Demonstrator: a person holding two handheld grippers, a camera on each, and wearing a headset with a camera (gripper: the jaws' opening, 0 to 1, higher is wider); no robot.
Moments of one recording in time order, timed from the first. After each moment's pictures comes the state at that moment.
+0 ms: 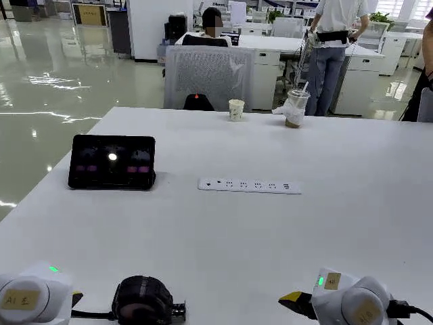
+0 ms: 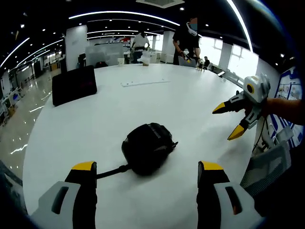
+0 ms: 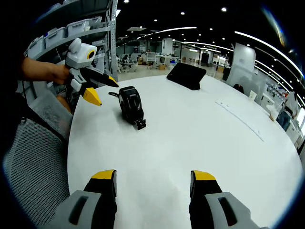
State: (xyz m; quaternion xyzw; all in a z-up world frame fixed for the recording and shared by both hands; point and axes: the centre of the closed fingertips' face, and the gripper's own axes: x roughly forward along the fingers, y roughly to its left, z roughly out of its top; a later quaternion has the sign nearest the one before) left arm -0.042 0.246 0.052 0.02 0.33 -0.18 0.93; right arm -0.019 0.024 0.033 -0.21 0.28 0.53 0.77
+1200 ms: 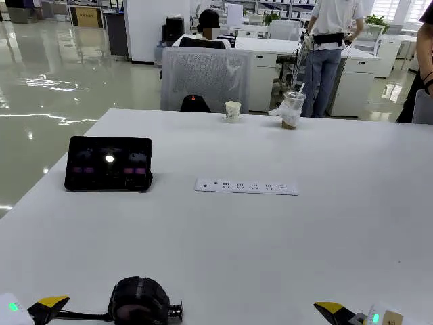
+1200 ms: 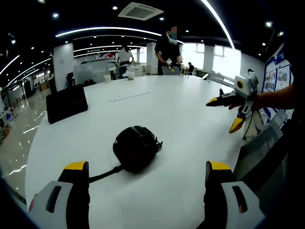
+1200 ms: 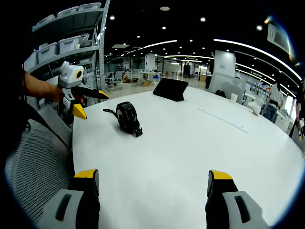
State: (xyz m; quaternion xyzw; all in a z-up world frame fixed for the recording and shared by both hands) left arm -0.071 0.237 0.071 0.06 0.26 -0.23 0.94; right arm -0.044 -0.003 0.054 -0.15 0.23 0.49 0.83
